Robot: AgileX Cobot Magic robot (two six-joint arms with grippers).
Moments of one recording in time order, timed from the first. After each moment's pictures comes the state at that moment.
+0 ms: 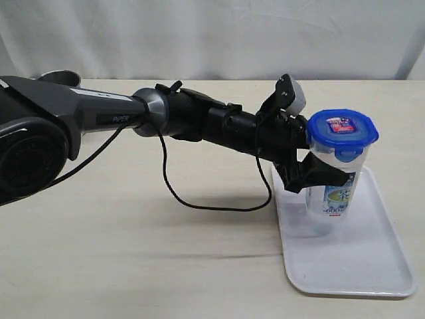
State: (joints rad) left arm -0.54 2.42 -1.75 -1.64 0.98 1.99; right arm -0.24 1.31 -1.32 1.02 0.94 -1.10
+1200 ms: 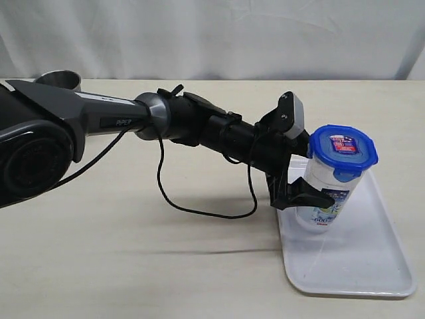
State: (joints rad) left arm -0.54 2.44 -1.76 -1.52 0.96 2.10; right arm -0.24 1.31 -1.32 1.02 0.94 -1.09
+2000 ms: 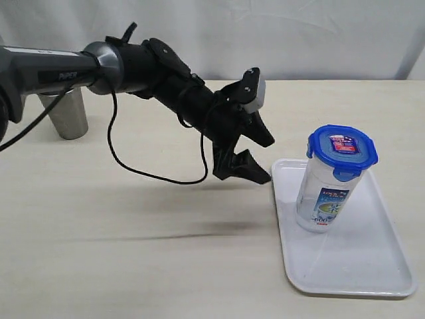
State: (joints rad) left arm -0.40 2.29 -1.76 -1.01 1.03 1.77; right arm -0.24 1.31 -1.32 1.02 0.94 -1.09
